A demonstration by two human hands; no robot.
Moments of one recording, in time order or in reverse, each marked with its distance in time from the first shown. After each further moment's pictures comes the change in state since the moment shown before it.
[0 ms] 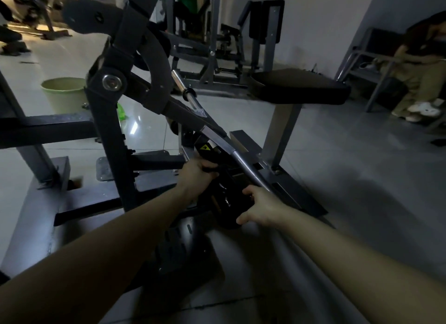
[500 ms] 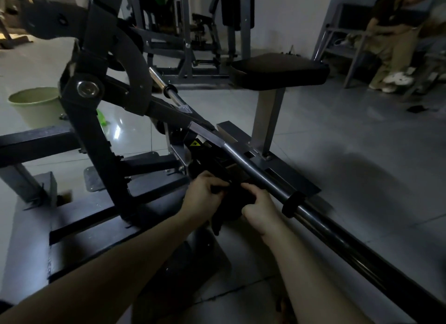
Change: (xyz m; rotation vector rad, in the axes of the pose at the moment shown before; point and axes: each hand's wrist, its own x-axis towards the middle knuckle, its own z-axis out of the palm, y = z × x) left_hand -0.060 0.005 0.014 0.122 -0.165 0.181; right_hand -0.013 0.012 0.054 0.561 0.310 0.040
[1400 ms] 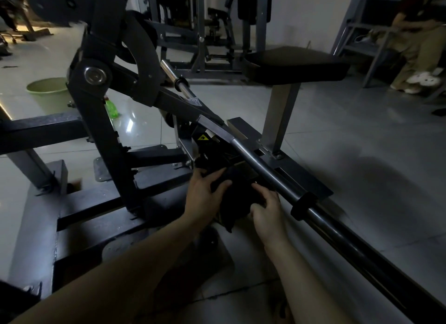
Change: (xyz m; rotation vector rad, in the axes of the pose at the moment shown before) left_hand -0.003 -0.022 0.016 -0.054 0.135 -0.087; right_hand 0.007 0.036 0.013 0.206 0.105 -0.131
